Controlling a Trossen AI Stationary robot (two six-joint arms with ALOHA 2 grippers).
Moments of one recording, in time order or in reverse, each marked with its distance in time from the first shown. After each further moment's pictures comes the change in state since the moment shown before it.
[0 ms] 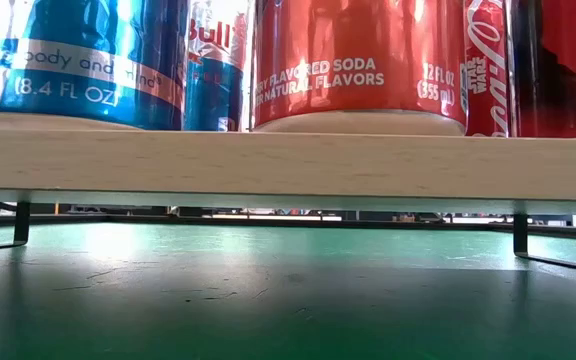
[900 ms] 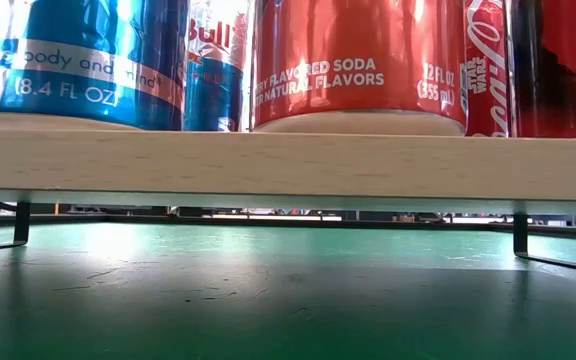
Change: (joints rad) left arm 0.000 -0.008 0.320 -0.163 -0.177 0.174; right arm 0.012 0.000 0.000 0.000 -0.094 0.003
